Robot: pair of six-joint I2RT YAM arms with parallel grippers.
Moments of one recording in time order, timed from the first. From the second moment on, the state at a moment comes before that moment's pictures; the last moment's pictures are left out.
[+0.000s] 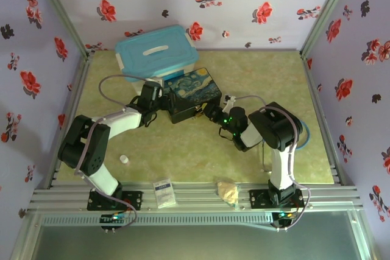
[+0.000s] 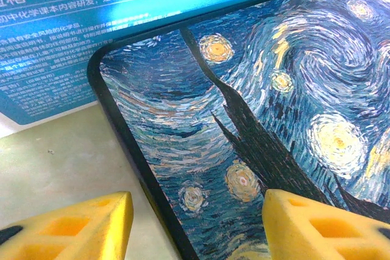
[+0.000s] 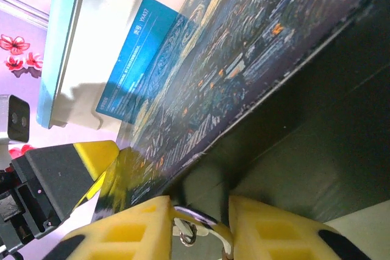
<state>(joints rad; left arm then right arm) -0.48 1.66 0.88 0.09 -0.09 -0.38 0.55 2.00 0.55 1.29 -0.26 0.98</state>
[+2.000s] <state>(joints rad) -0.49 1.54 0.87 -0.11 -0.07 -0.37 0.49 1.02 0.62 -0.37 -0.14 0.73</state>
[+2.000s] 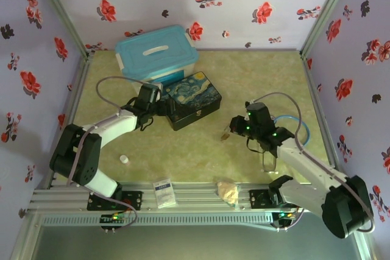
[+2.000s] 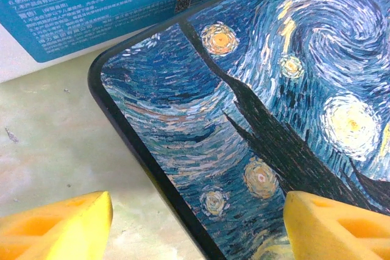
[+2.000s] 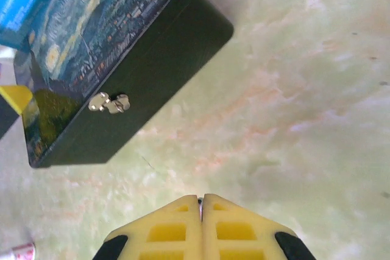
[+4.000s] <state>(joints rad) -0.68 1.10 0.41 0.03 -0.40 -0.67 0.40 1.01 0.61 -0.36 0.24 0.56</state>
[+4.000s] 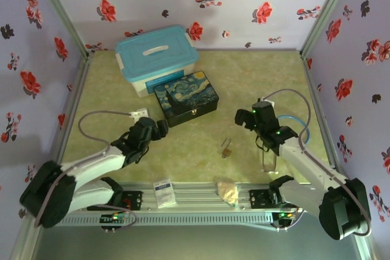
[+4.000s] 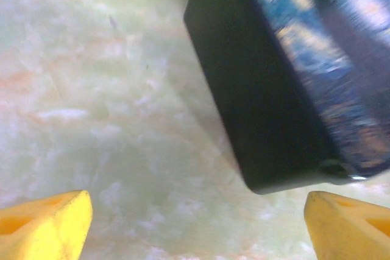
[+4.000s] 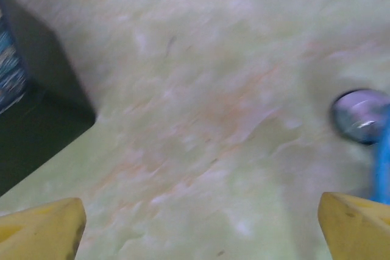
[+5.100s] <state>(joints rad) -0.02 1.50 0.43 0.62 -0.30 -0.04 0.01 1.56 0.28 0.88 0.29 0.16</state>
